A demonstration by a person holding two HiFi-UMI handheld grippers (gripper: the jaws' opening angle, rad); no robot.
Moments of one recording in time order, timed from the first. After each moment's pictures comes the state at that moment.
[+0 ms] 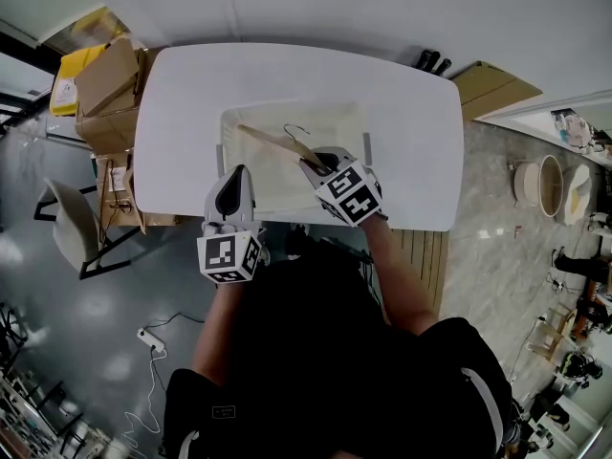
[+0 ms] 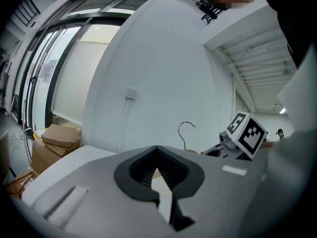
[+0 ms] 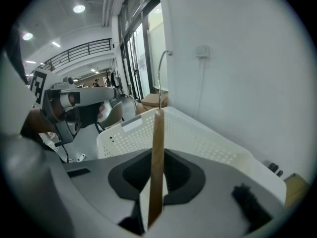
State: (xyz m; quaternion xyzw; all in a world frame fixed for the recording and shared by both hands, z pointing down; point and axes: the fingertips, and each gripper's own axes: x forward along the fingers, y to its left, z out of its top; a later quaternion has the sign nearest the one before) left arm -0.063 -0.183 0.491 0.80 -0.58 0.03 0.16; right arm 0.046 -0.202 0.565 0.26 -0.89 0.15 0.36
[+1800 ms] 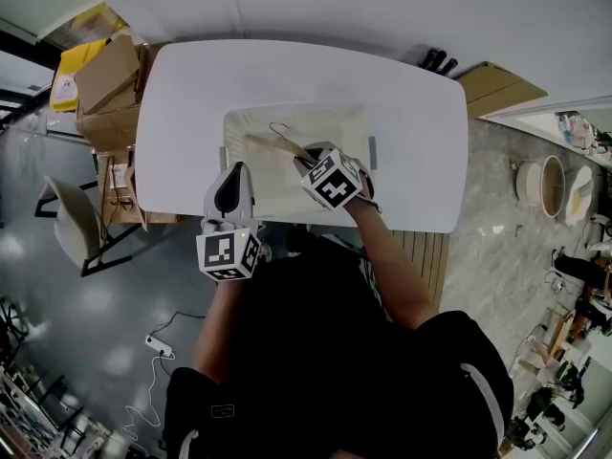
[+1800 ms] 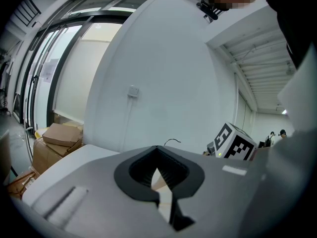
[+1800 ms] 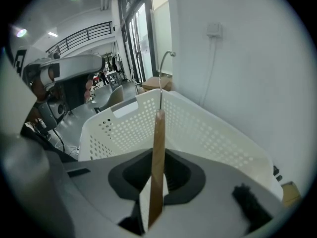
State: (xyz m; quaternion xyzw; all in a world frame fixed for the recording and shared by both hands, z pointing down) left arm -0.072 -0.199 0.497 0.79 -0.58 0.03 0.16; right arm 0.027 -0.220 0.617 0.21 -0.86 0.15 0.44
